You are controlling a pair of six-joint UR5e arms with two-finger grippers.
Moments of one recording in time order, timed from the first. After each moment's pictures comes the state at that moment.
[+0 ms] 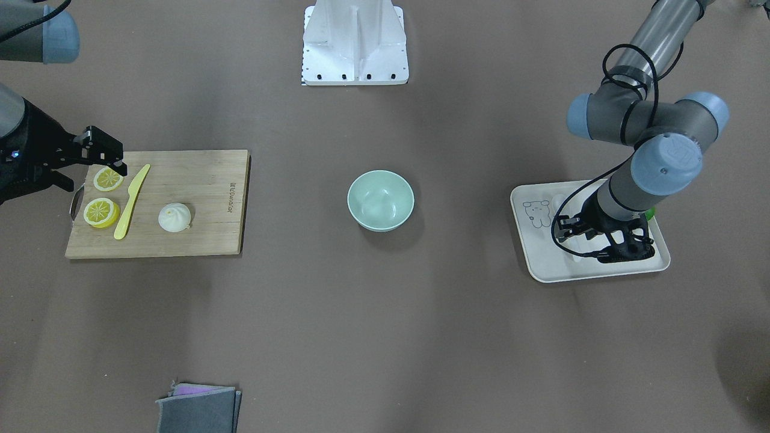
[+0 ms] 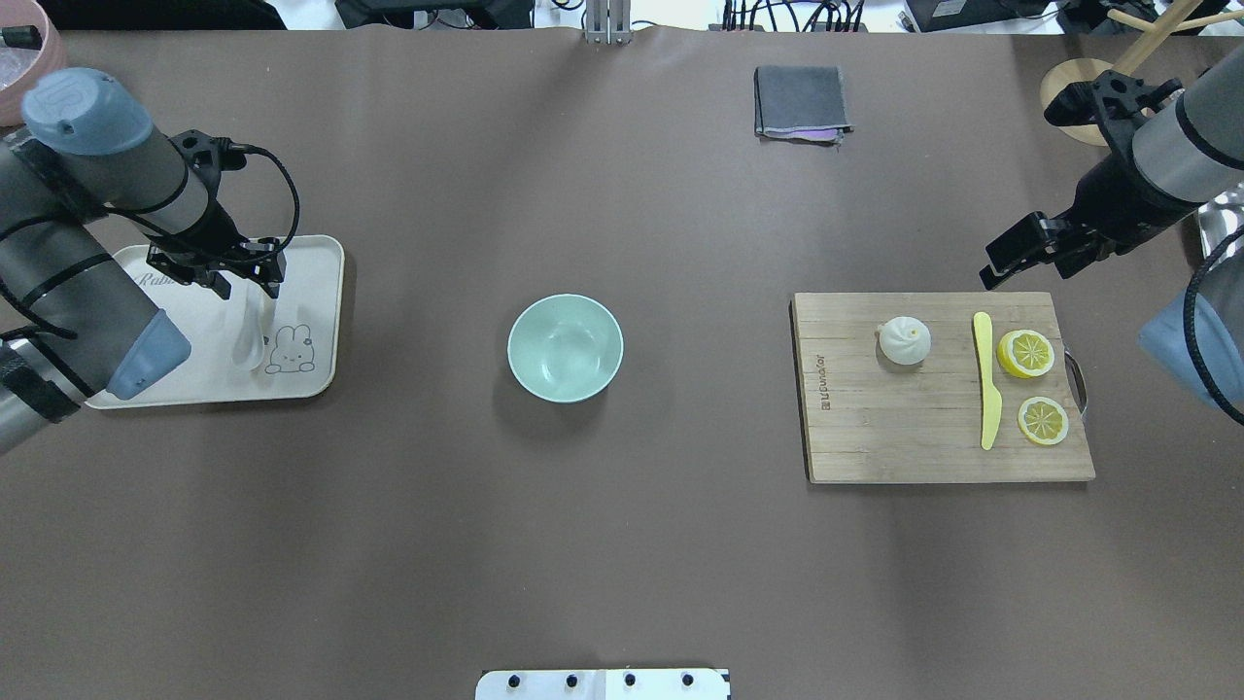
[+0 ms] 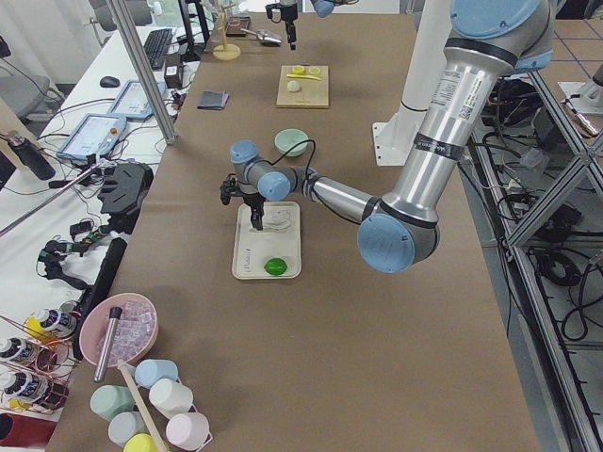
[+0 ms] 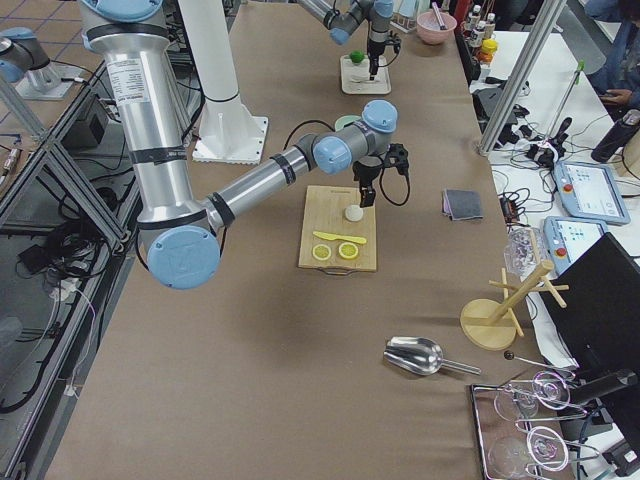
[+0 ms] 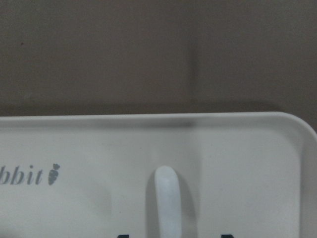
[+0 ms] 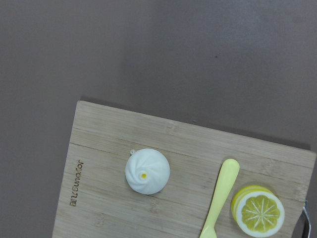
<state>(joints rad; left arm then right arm) -0.91 -1.95 -1.47 -1.80 -2.17 -0.85 1.05 -1.37 1.92 -1.59 2.36 0.51</state>
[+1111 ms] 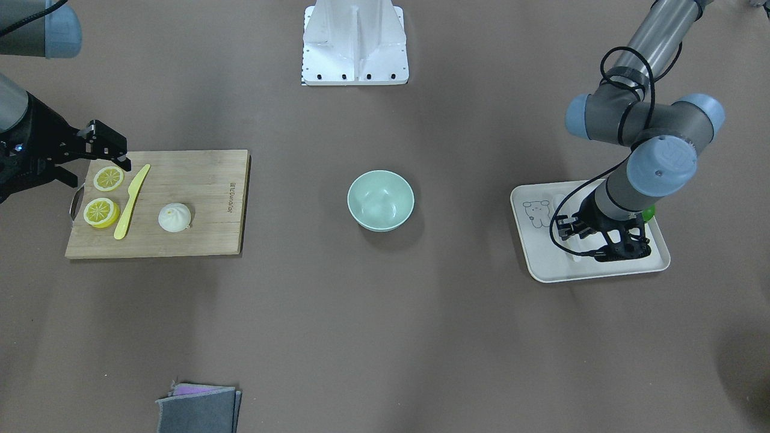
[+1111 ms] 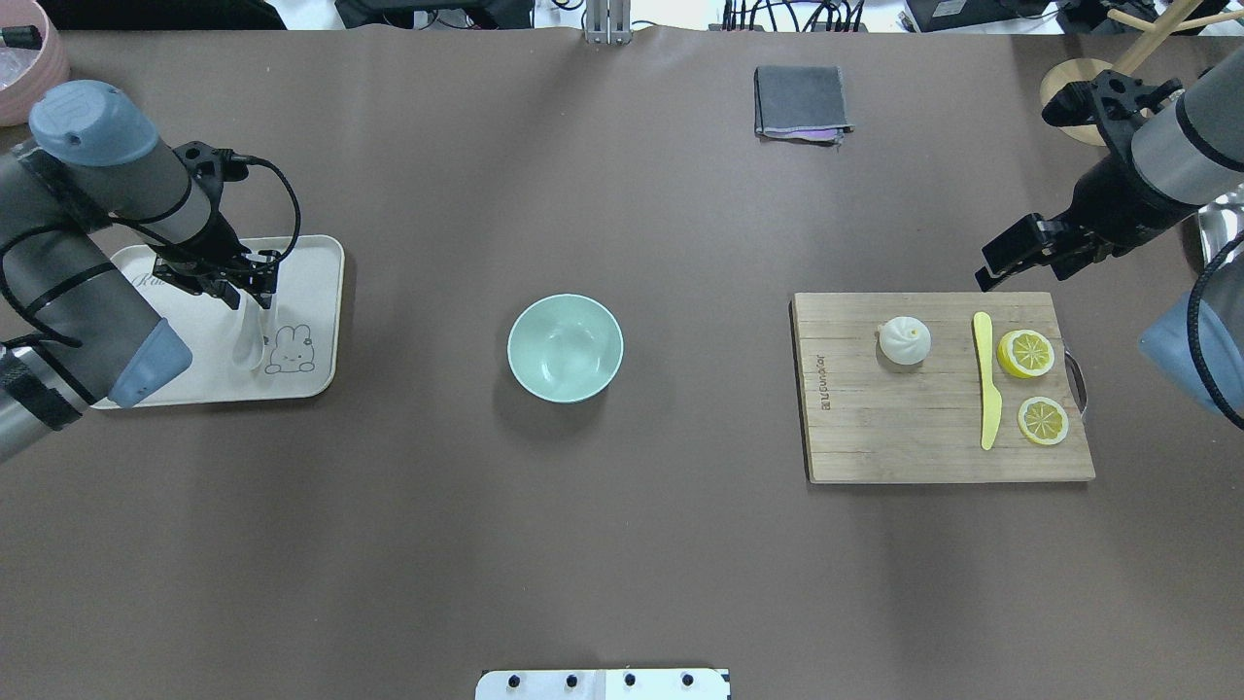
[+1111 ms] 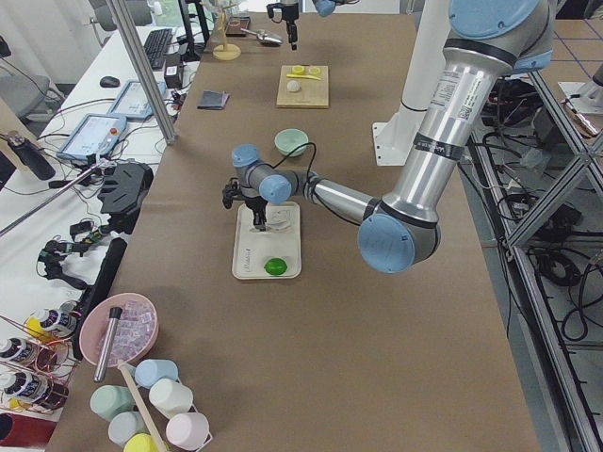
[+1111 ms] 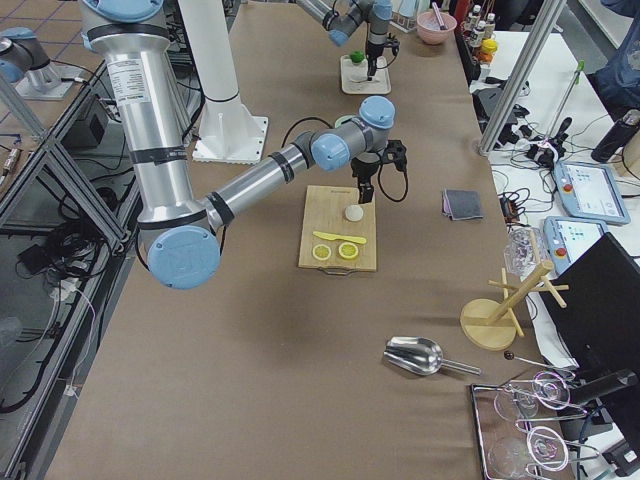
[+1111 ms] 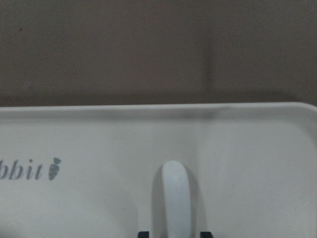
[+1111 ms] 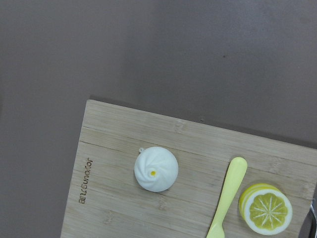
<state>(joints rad) -0.90 -1.94 -1.46 -1.80 -2.17 -0.85 1.05 -1.38 1.94 -1.59 2.36 0.52</state>
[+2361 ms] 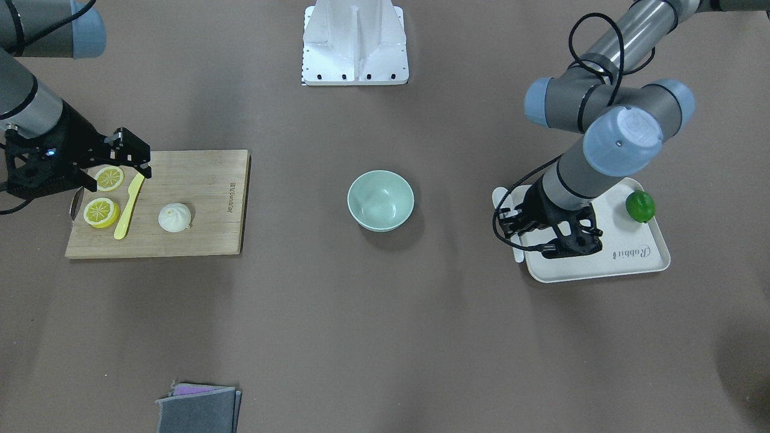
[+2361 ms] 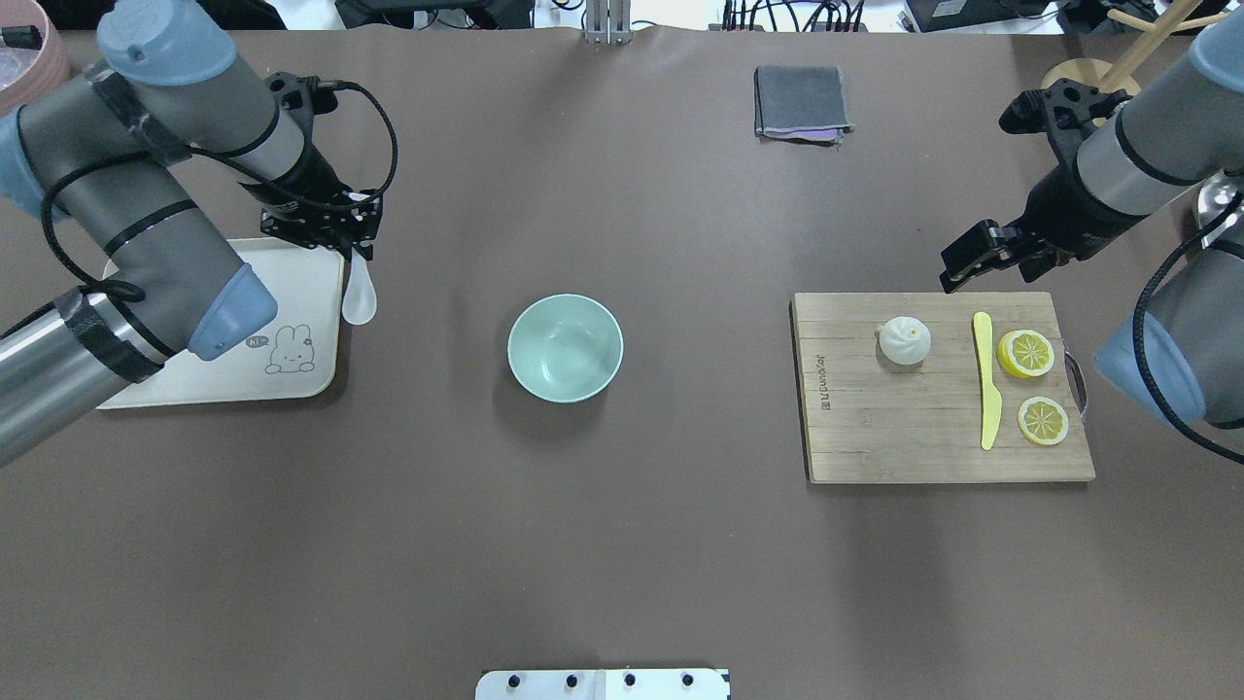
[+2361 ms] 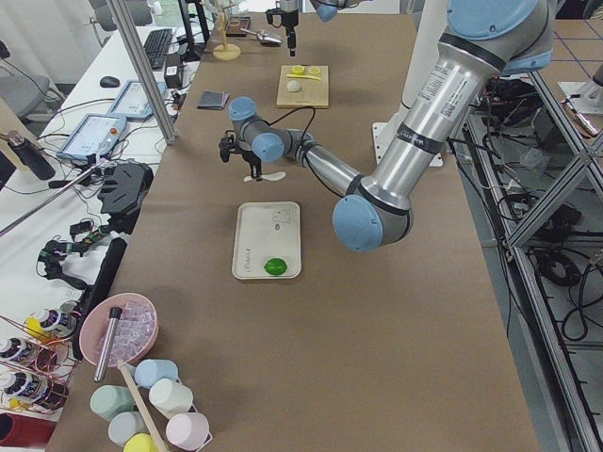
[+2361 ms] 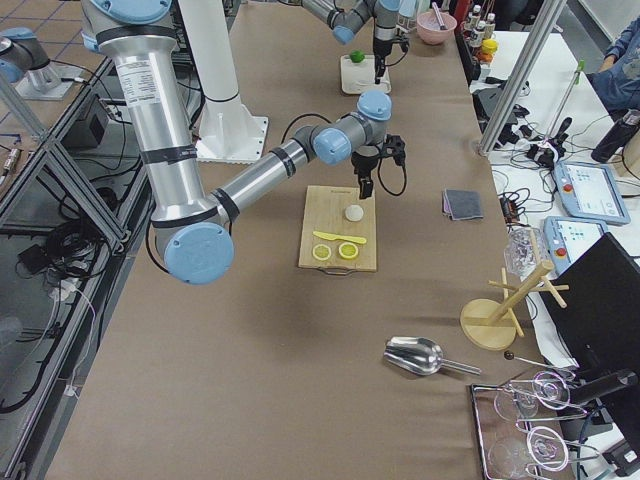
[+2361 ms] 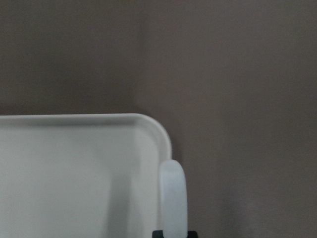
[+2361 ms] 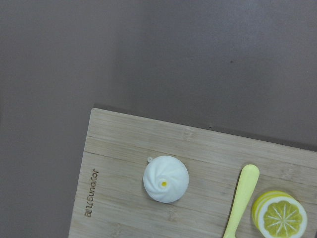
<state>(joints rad) -0.87 -2.15 -1.53 -1.75 -2.24 -1.07 0.96 -1.33 1.93 -1.58 2.25 0.63</state>
